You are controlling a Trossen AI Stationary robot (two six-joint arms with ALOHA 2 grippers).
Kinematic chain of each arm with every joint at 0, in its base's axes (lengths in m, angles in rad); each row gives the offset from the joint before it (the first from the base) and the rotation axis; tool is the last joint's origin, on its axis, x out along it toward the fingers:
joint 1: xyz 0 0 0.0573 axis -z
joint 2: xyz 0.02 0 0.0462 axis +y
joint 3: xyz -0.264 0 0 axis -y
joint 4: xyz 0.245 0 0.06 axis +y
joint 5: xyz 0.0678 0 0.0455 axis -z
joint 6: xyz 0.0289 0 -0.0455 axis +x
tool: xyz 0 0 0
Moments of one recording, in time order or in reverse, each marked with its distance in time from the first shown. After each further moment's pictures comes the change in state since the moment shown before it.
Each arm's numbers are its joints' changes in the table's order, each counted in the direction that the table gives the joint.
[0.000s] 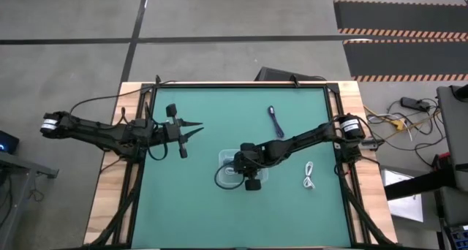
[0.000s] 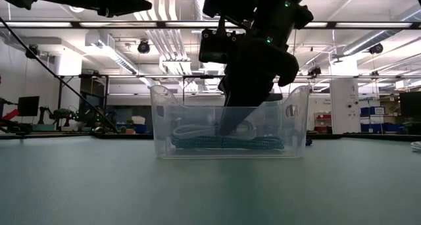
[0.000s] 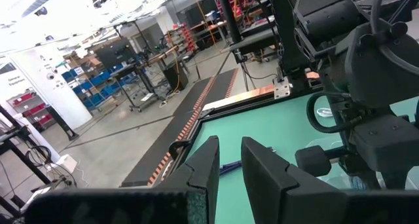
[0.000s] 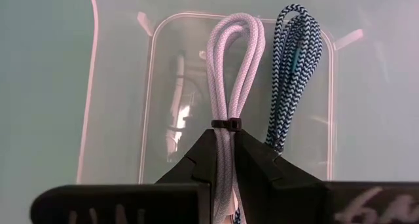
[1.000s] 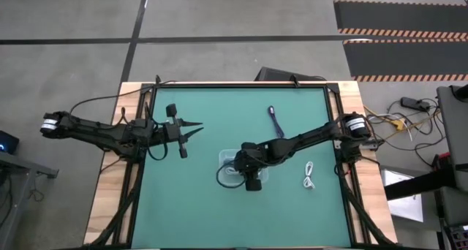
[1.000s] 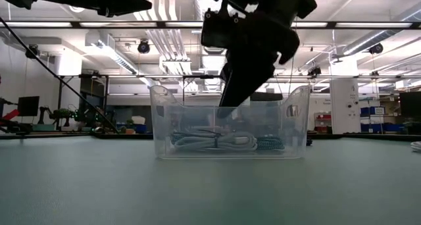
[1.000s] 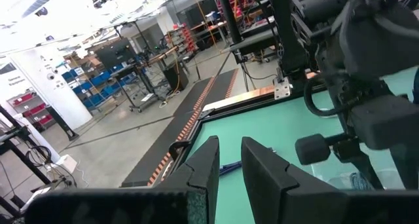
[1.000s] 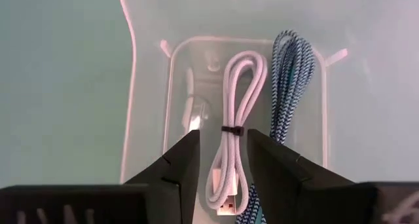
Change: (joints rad) left arm 0.000 0.000 0.001 0.000 0.000 0.000; right arm -0.003 -0.068 0.000 0.009 -0.014 0.040
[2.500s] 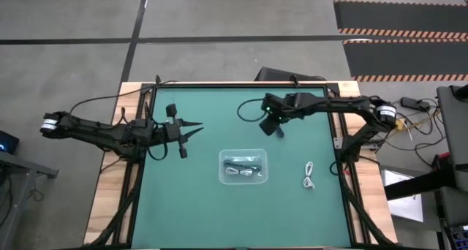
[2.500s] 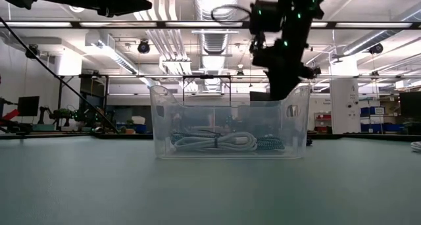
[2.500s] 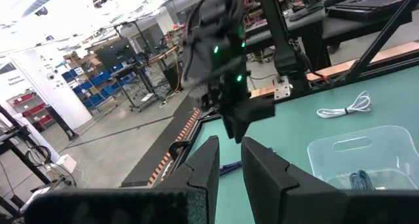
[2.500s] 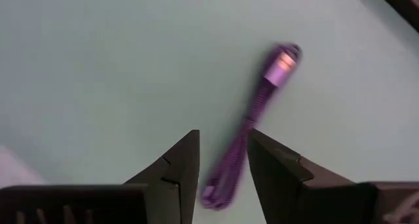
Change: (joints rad) left arm 0.000 0.000 0.000 0.000 0.000 -0.001; right arm 0.485 -0.310 -0.156 0.370 0.223 0.380
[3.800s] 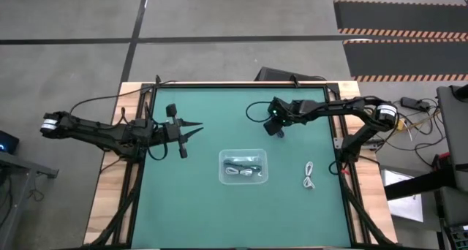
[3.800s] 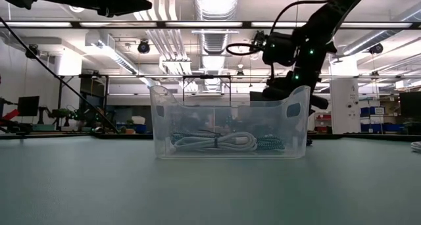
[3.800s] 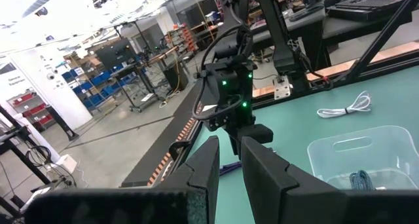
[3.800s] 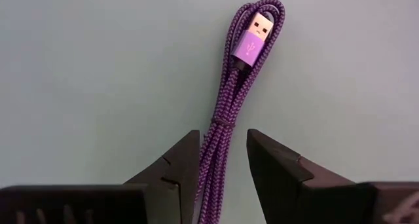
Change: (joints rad) left arm 0.000 0.000 0.000 -0.001 0.000 0.001; right arm 0.084 0.001 -0.298 -0.368 -0.002 0.040
